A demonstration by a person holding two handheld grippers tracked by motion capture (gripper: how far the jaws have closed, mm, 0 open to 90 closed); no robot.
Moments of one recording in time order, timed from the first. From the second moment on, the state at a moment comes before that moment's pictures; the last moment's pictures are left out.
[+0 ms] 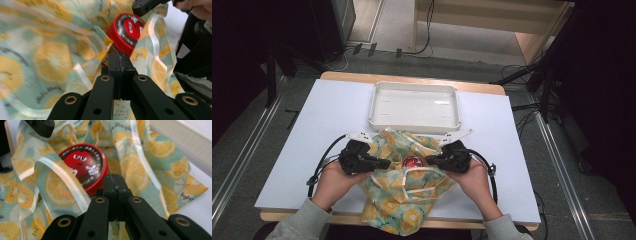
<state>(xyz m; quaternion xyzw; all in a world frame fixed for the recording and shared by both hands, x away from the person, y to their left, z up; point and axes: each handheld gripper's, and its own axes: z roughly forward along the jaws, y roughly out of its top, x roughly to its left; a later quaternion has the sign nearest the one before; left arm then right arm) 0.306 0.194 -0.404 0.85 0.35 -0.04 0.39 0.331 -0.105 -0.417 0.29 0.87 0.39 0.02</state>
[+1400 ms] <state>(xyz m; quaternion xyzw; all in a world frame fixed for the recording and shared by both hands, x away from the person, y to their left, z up) 0.247 0.156 -0.450 0.88 0.29 -0.12 0.36 0.395 -0.112 -0.457 0.38 0.86 0.33 0.08</state>
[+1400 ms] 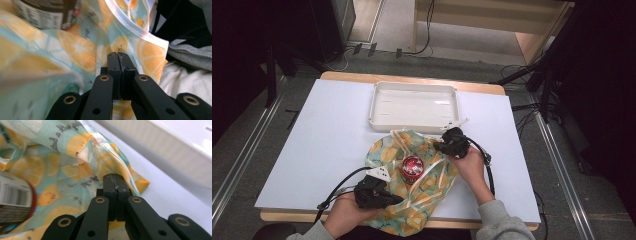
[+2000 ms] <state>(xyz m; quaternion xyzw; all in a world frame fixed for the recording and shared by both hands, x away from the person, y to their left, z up) 0.245 0.161 -0.446 0.87 0.29 -0.11 0.37 0.378 -0.115 -0.426 0.37 0.84 0.38 0.09</state>
